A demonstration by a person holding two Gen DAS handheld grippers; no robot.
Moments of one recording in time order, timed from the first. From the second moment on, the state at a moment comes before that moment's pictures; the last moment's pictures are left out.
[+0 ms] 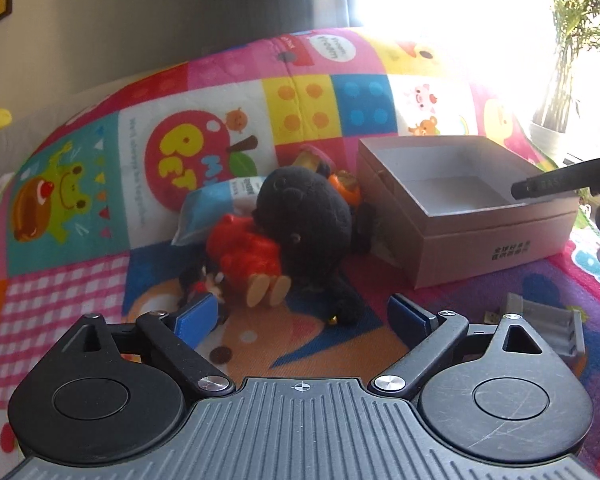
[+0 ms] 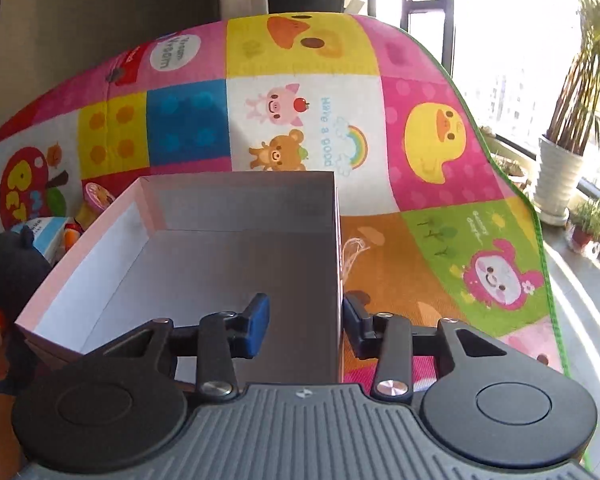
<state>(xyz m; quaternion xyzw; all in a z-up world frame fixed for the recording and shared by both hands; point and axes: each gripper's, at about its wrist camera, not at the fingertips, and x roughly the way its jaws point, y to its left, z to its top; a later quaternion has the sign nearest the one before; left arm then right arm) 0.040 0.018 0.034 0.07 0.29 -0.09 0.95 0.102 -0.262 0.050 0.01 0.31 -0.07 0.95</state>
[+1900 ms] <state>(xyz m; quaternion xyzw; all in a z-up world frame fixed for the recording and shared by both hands) 0.004 -0.051 0.050 0.21 0.31 -0.20 0.91 -0.009 -0.276 0.021 0.09 0.29 0.01 0.95</state>
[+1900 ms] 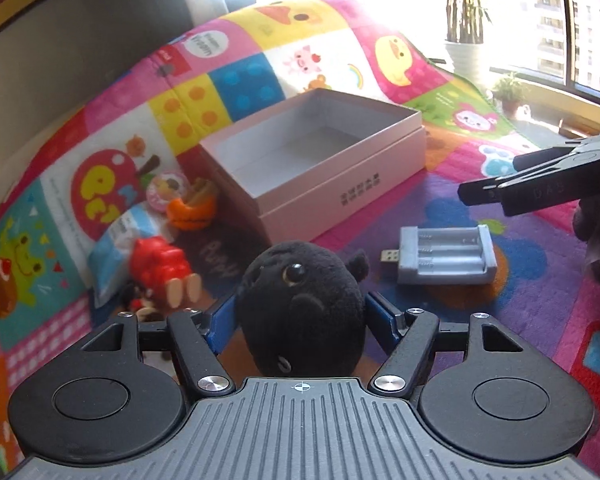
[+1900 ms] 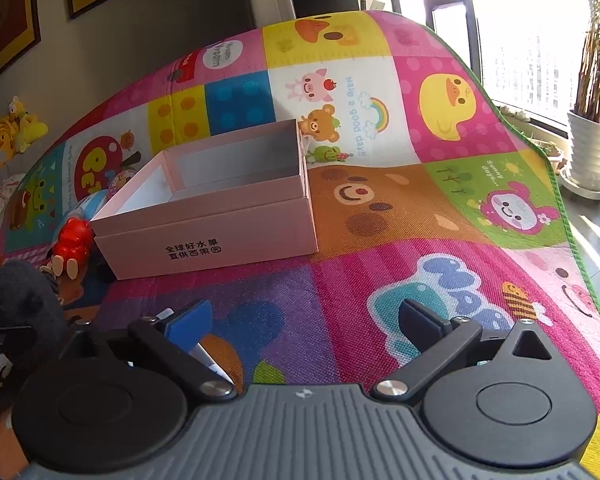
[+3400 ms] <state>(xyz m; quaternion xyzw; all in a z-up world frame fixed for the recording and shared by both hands) -0.058 0.044 0.029 0.03 0.34 -0.16 0.93 0.042 -0.143 0.032 0.21 0.43 0.32 0.82</state>
